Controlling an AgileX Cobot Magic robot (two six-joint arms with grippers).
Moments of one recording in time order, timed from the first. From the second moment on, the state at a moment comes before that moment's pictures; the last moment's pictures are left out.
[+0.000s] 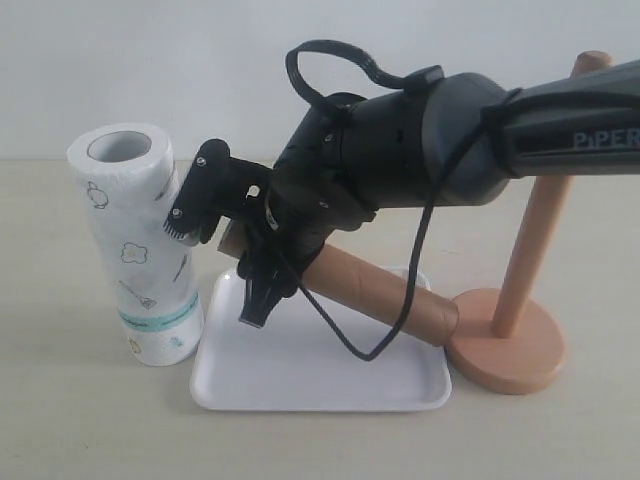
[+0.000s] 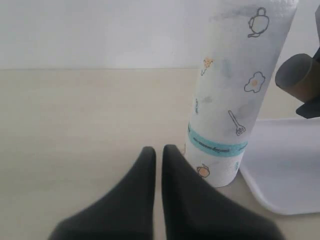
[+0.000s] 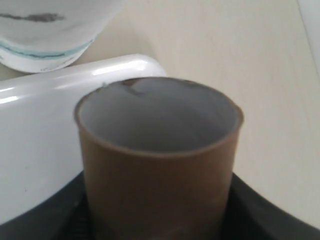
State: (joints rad) left arm -0.10 0.00 0.00 -0.14 0.29 0.08; right arm 0.87 1.95 -1.39 -0.46 0.51 -0.14
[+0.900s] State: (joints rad) left arm -0.10 0.00 0.00 -0.14 0.29 0.08; right arm 0.87 1.84 -1.39 -0.43 0.75 -0.05
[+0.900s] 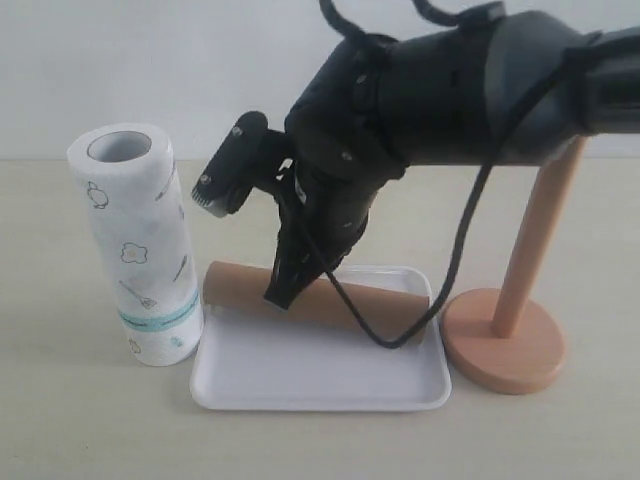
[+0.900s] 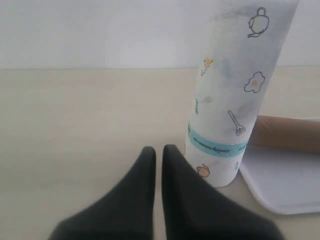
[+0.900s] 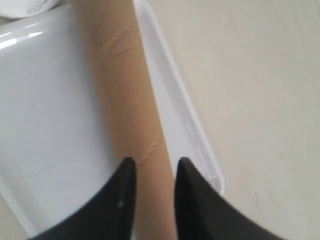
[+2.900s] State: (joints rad) left arm -0.10 0.00 0.00 -0.14 0.29 0.08; right arm 0.16 0.33 -0.85 -0.21 0.53 0.15
